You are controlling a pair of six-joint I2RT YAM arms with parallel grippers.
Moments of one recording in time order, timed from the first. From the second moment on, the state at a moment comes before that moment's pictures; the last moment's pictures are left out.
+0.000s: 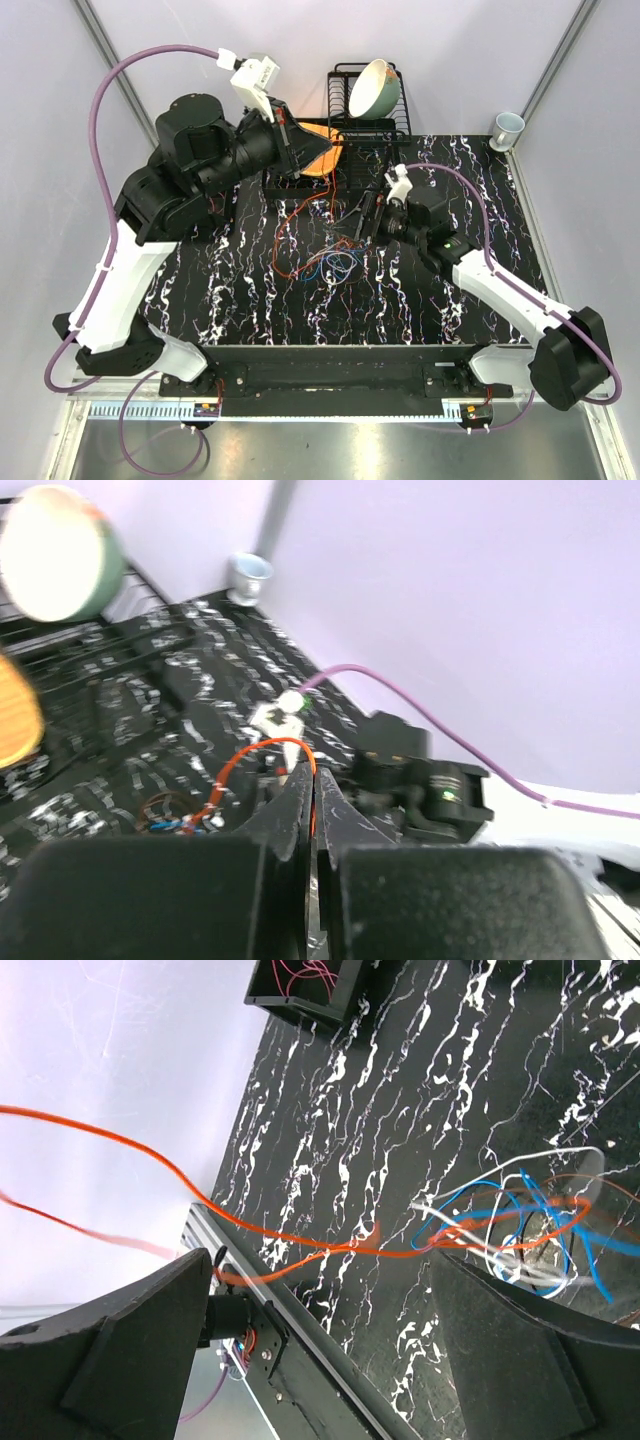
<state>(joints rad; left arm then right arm) -0.78 1.43 2.16 -0.79 0.12 -0.40 0.55 1.24 0.89 0.02 -0.40 0.76</state>
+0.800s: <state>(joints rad) -0.77 1.45 2.26 -0.65 0.32 -0.44 0.59 1.54 0.90 0.18 -0.41 0.75</state>
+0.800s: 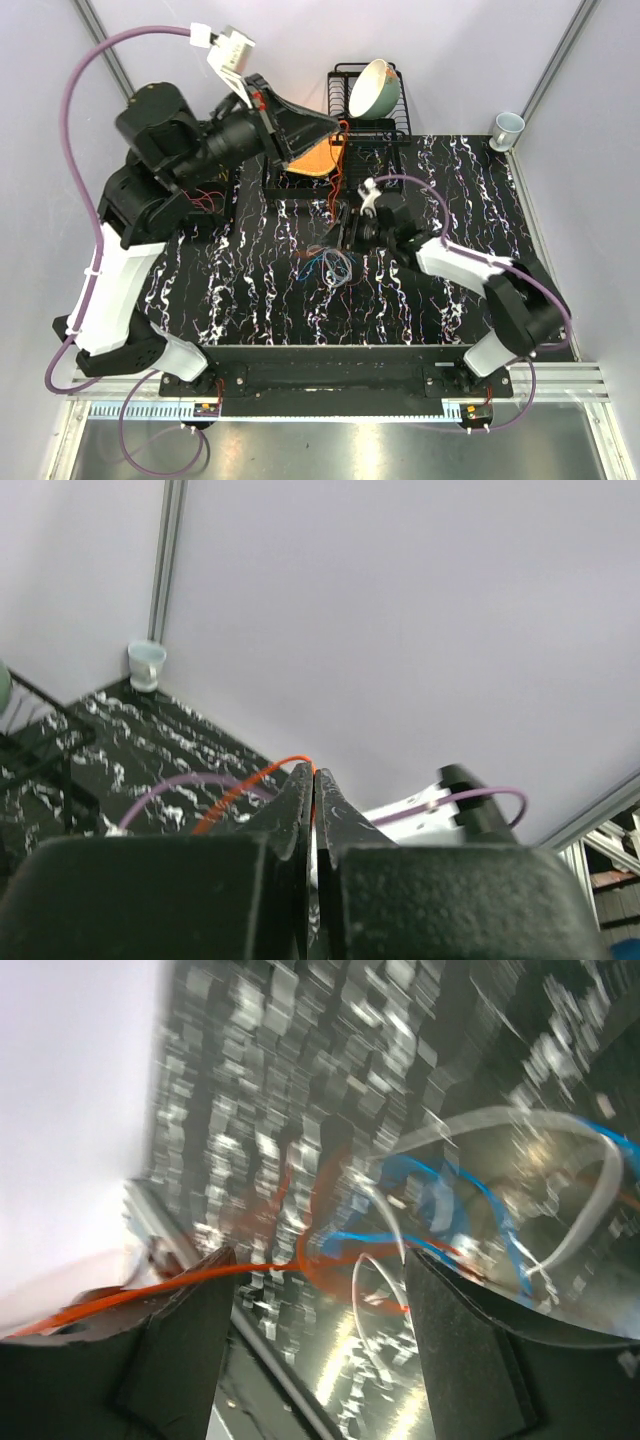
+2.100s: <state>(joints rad) -0.56 1.23 1.65 -0.42 0.33 -0.55 0.60 1.03 0.95 -0.12 -0.33 0.55</state>
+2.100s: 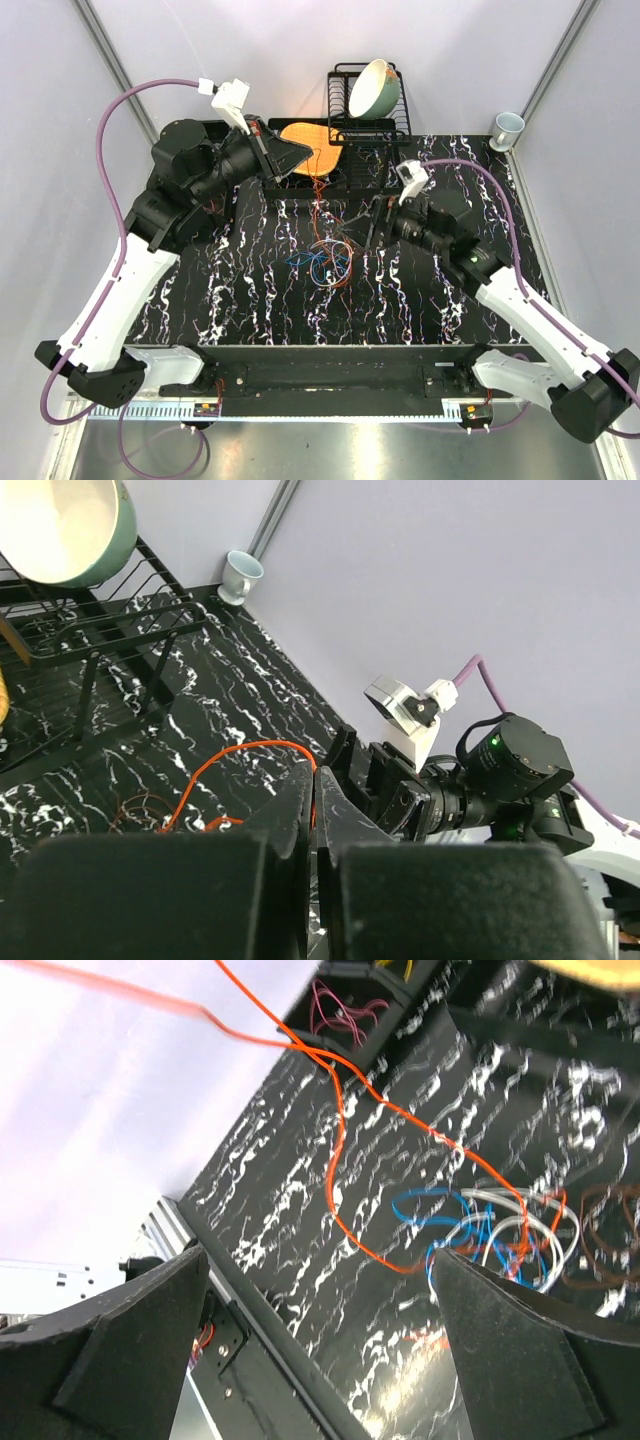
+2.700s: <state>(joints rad) -0.56 1.23 1.63 -0.33 0.36 -0.63 0.60 1.36 1.14 0.08 -0.44 0.51</state>
